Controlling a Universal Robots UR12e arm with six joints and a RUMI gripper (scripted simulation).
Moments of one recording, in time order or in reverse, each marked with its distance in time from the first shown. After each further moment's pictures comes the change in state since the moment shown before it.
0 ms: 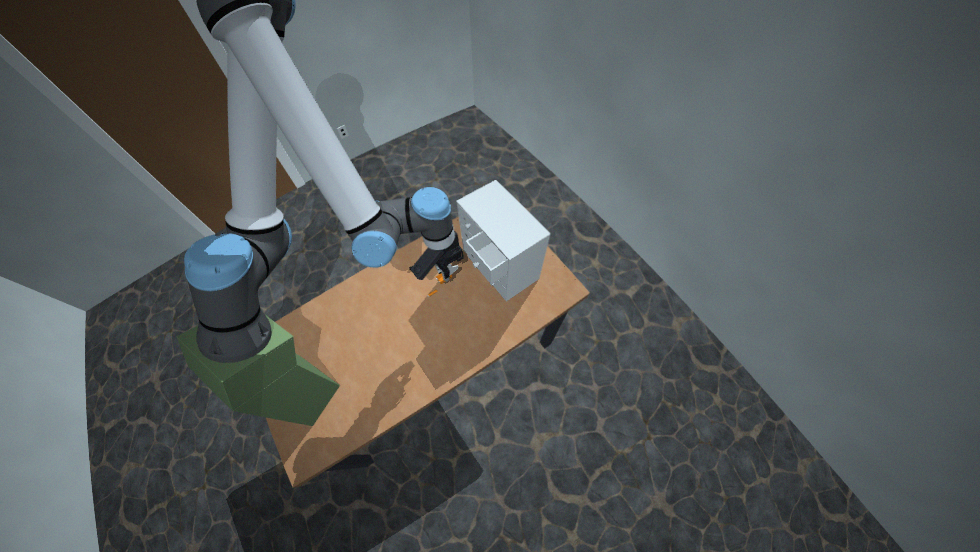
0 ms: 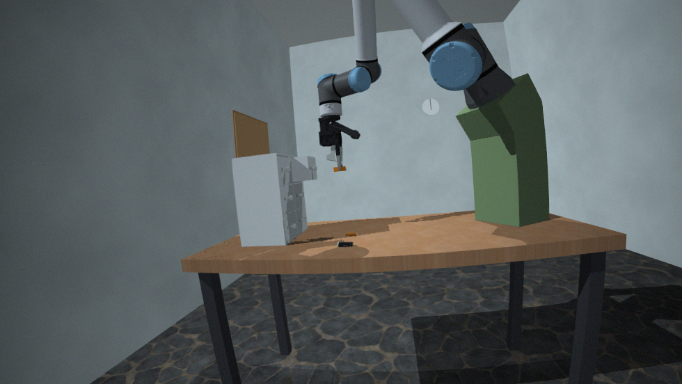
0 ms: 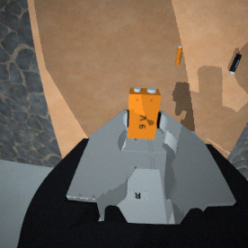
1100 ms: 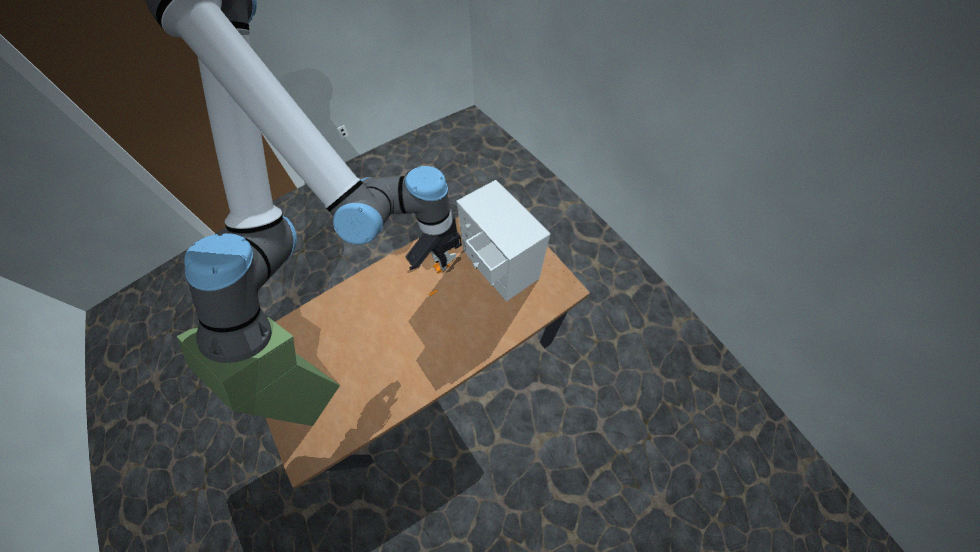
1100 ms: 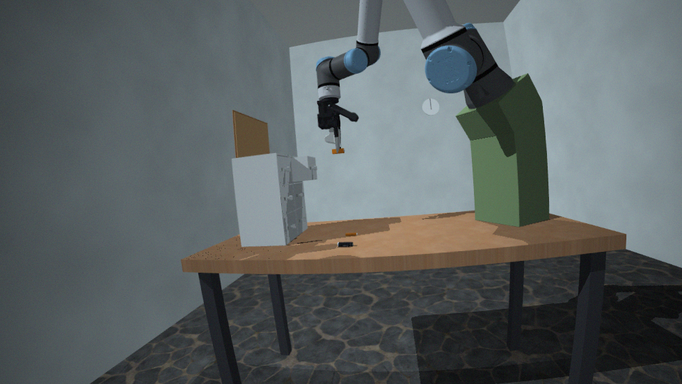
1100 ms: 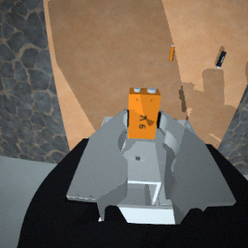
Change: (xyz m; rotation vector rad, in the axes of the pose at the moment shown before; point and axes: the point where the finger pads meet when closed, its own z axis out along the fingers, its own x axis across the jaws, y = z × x) arm 0.000 0.000 -0.072 0.000 0.000 0.000
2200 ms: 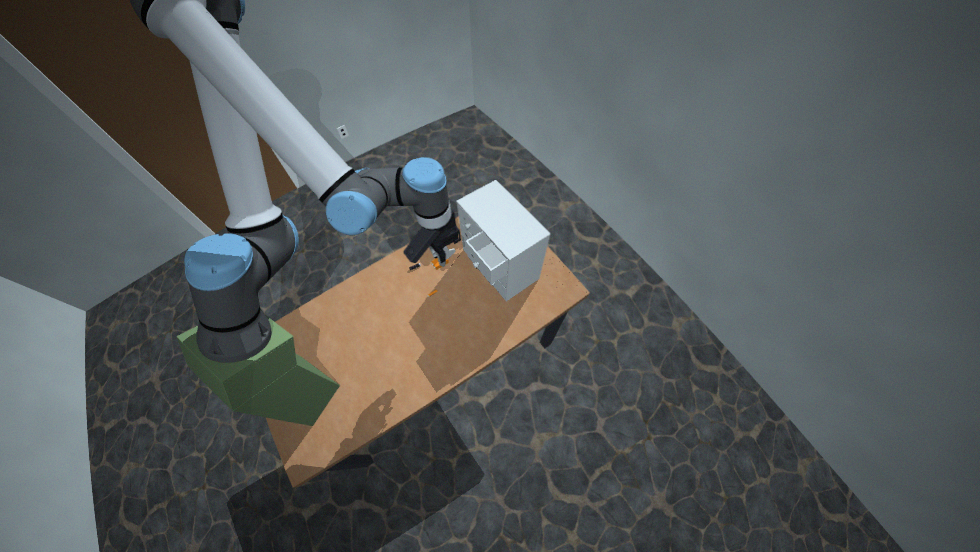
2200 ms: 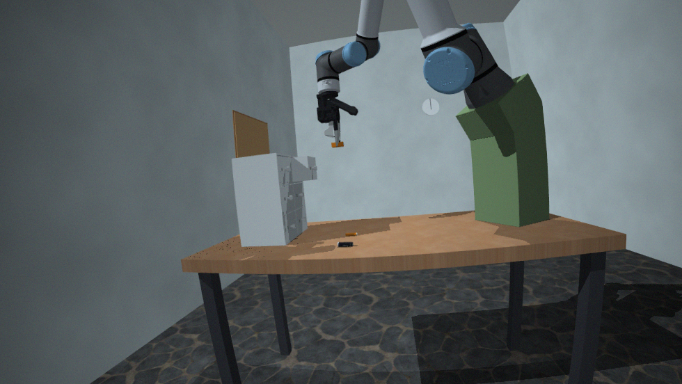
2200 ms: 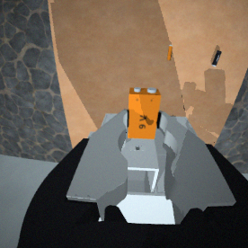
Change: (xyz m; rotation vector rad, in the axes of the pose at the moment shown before) arm 0.000 0.000 -0.027 0.000 0.001 0.000
